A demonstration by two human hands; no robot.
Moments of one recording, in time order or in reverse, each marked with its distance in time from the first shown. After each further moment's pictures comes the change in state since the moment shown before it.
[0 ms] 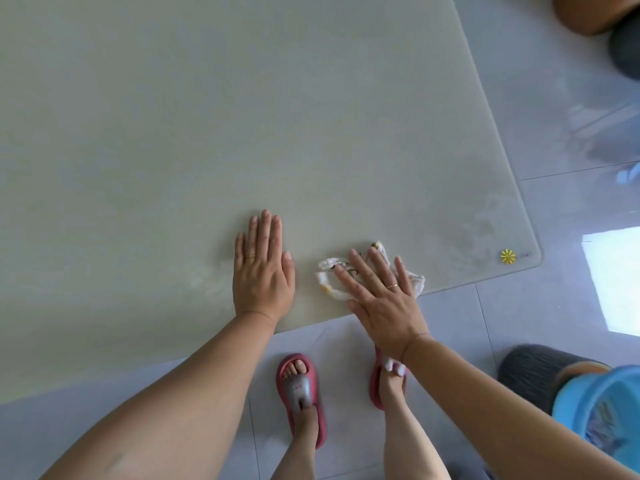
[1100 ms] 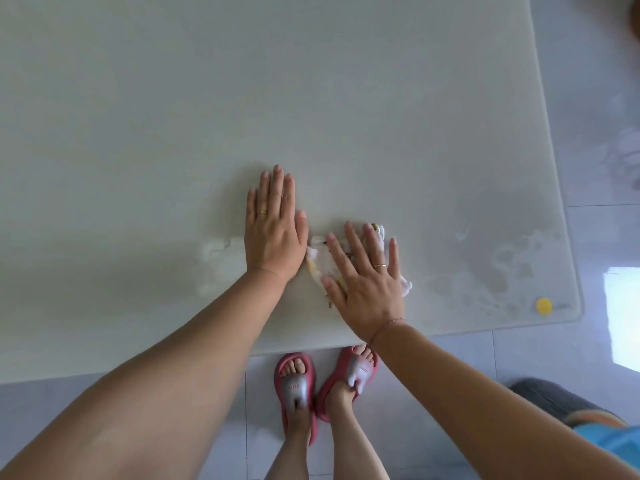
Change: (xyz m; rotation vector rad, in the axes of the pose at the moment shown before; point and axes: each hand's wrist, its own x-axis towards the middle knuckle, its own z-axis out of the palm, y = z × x) left_hand 0.078 -0.012 -0.013 -0.043 0.081 -0.052; right_hand 0.088 -0.037 -0.019 0.066 -0.066 0.033
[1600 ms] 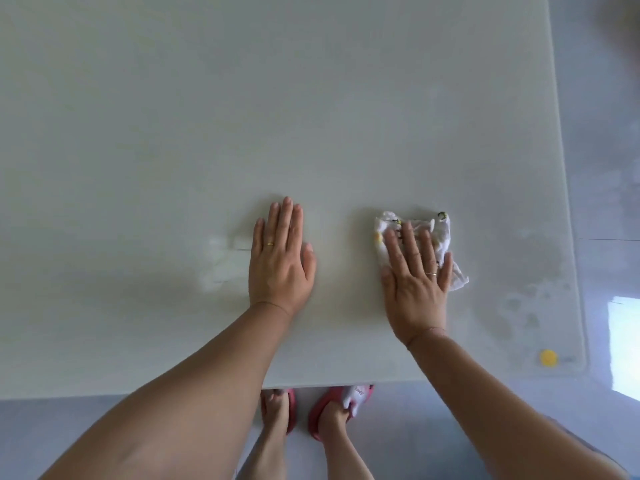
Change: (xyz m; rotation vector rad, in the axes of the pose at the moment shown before) left_hand 0.005 0.001 0.004 -0.001 0.013 -0.056; right_hand 0.041 0.058 -0.017 0.106 0.077 0.240
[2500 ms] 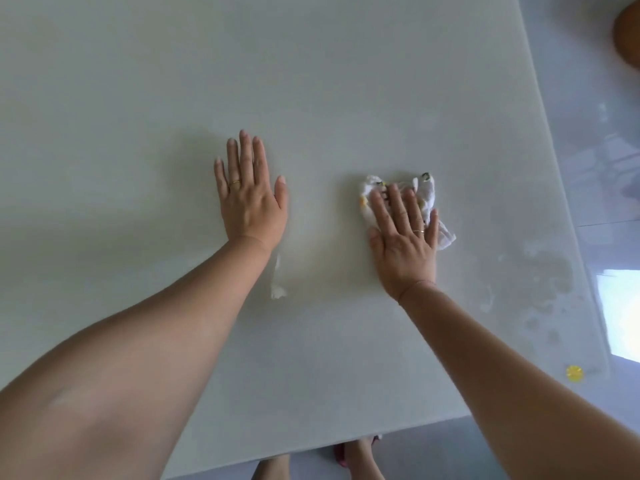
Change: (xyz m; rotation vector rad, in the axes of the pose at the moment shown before) left_hand 0.166 -0.047 -0.024 0.086 0.042 -0.031; right_hand 0.109 -0.042 -0.005 -0.003 0.081 0.047
